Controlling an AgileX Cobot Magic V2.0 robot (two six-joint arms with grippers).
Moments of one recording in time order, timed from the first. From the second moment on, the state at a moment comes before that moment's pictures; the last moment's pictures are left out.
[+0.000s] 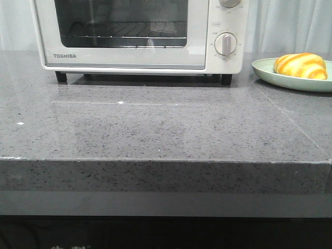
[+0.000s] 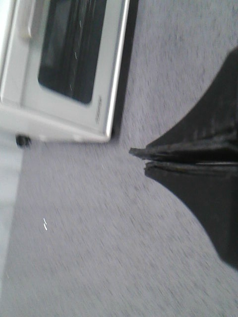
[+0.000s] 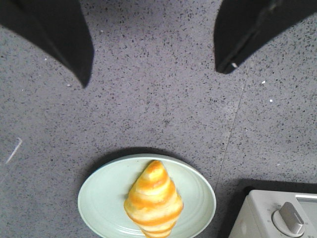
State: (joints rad) left arm -0.16 0.65 -0.65 0.00 0.38 -0.13; right arm 0.02 0.68 -0.67 0.00 0.63 0.06
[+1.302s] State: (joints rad) left arm -0.53 1.53 -1.13 0.01 -0.31 -0.11; right arm 0.02 0.68 -0.67 0.00 0.63 0.06
